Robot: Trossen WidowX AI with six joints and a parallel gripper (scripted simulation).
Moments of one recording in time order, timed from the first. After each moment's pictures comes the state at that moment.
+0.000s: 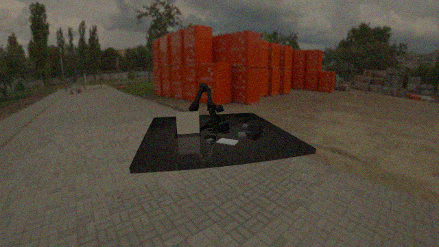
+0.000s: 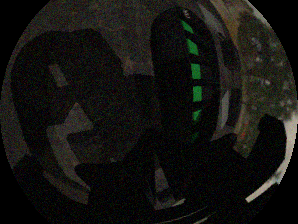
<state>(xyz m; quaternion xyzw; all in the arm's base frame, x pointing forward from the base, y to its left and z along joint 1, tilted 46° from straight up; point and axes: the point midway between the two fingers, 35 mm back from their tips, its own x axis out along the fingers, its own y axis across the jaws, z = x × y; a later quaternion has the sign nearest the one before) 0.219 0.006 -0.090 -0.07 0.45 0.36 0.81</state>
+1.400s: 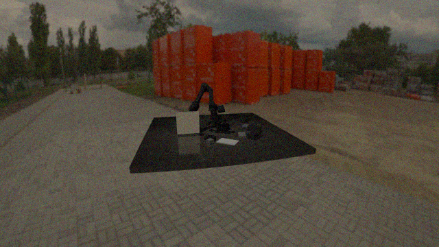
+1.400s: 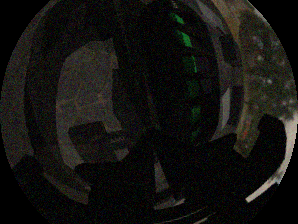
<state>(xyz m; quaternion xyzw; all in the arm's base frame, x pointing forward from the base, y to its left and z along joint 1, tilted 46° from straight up) 0.226 -0.003 -0.101 -0.06 0.45 0.36 0.81</state>
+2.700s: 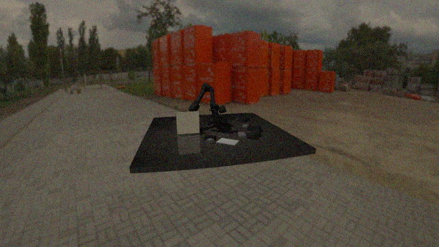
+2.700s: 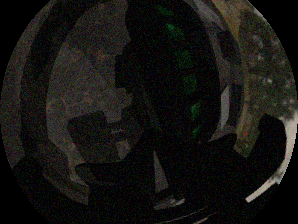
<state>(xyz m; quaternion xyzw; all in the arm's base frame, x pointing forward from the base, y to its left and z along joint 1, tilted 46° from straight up) 0.232 -0.013 -0.109 -0.06 0.45 0.36 0.81</state>
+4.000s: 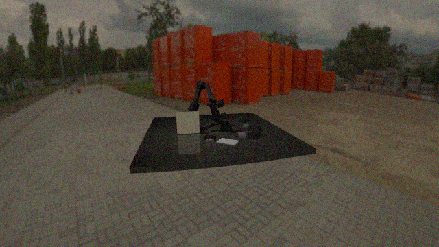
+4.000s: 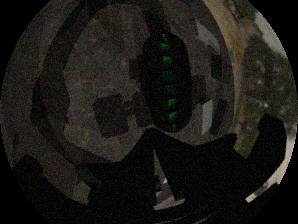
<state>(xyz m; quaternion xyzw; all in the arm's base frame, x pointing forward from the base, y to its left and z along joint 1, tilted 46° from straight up) 0.214 -0.047 -0.069 -0.14 0.40 0.40 0.81</state>
